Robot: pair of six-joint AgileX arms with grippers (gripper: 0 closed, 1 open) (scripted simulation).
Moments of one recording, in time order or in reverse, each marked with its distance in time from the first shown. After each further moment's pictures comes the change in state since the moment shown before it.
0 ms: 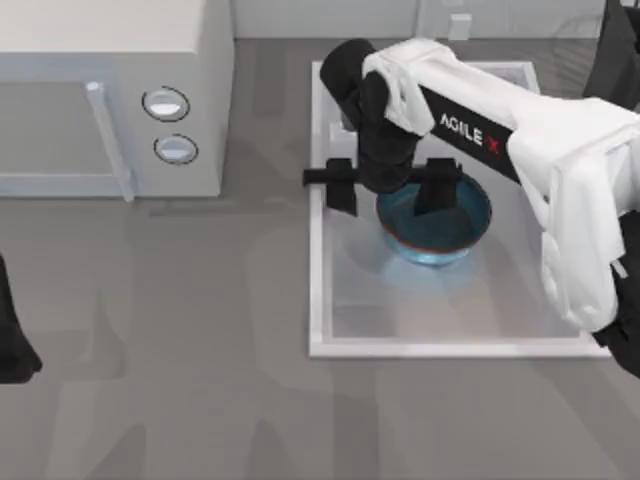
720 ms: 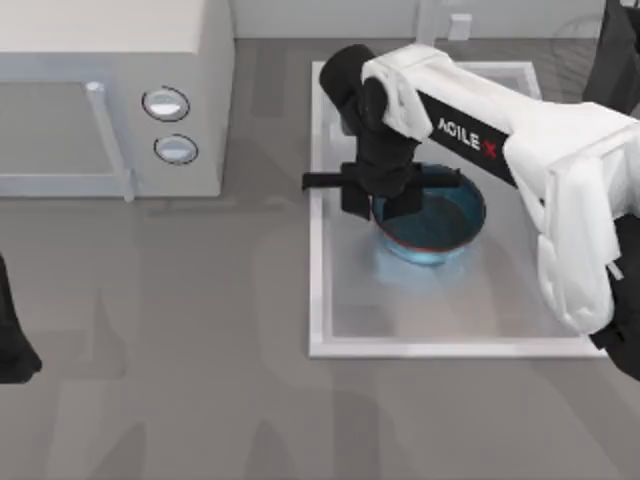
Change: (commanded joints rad) left arm 0.000 0.000 0.000 0.000 0.000 0.000; right arm 0.000 0.000 0.000 0.000 0.000 0.000
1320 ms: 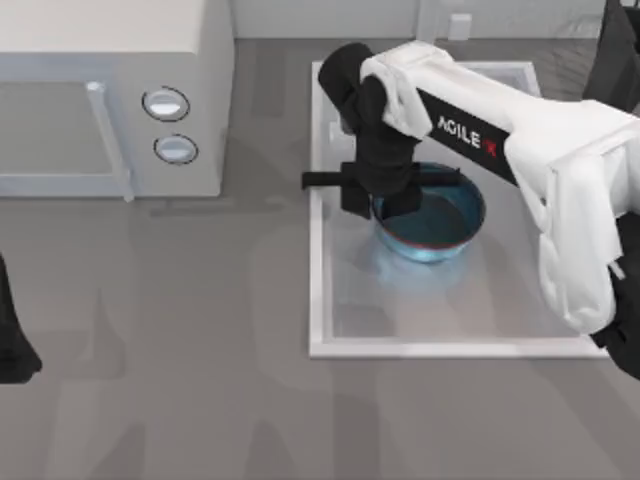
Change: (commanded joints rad) left arm 0.000 0.000 0.000 0.000 0.000 0.000; right arm 0.003 -0.020 -0.011 -0.005 0.003 0.008
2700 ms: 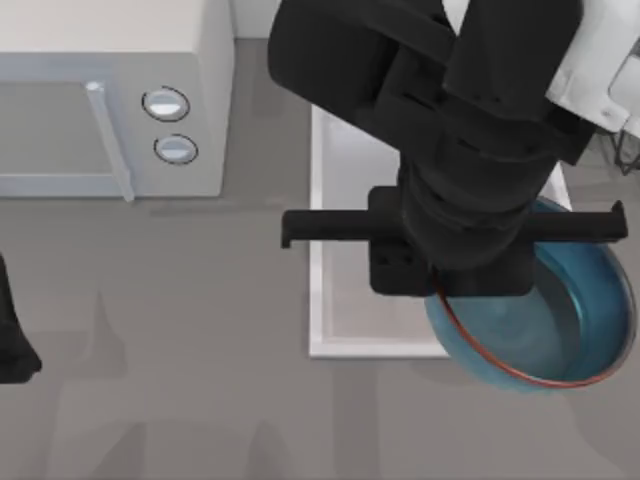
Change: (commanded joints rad) left arm 0.000 0.000 0.000 0.000 0.000 0.000; right arm 0.476 -1.081 -0.618 -0.525 0.056 0.467
